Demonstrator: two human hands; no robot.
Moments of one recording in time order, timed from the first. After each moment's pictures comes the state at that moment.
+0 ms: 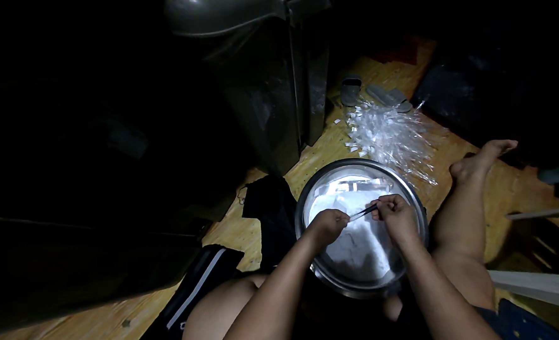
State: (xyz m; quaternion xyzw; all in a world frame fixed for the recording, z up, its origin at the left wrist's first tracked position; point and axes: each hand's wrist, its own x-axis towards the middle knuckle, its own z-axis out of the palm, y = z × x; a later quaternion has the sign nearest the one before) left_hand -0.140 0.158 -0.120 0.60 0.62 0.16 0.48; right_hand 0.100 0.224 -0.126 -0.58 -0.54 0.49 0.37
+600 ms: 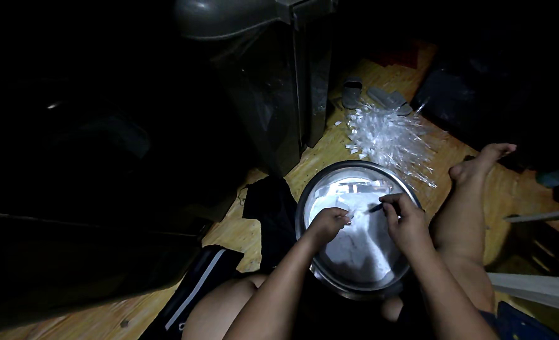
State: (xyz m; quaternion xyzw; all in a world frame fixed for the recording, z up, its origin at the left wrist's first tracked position) left_hand -0.137 0.163 -0.122 0.52 0.62 0.22 0.54; right_hand 0.110 0.211 -0.089 -0.55 -0.76 0.18 0.29
